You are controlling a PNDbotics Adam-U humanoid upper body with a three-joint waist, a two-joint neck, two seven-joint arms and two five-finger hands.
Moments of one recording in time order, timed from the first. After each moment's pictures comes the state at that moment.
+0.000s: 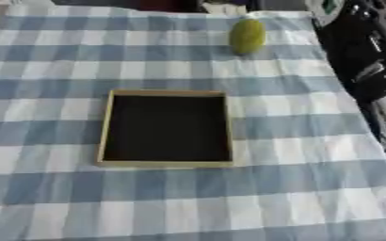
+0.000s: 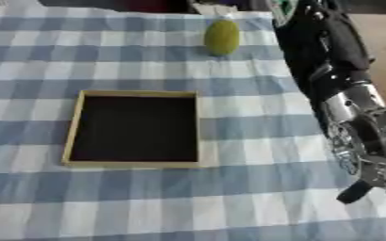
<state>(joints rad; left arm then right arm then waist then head) -0.16 0.28 0.53 -1.98 0.01 -0.26 0.26 -1.33 -0.40 -0.02 -0.62 0.98 -0.37 0.18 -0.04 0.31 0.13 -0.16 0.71</state>
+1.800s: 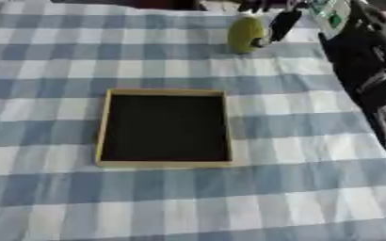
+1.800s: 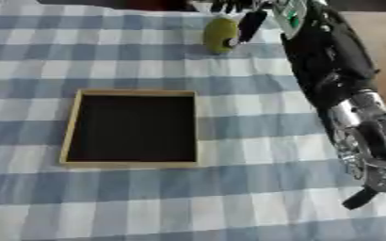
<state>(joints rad) -0.17 0.28 0.53 -1.98 0.01 -0.25 0.25 -1.29 -0.43 -0.06 -0.60 1.01 -0.33 0.60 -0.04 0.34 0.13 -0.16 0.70</state>
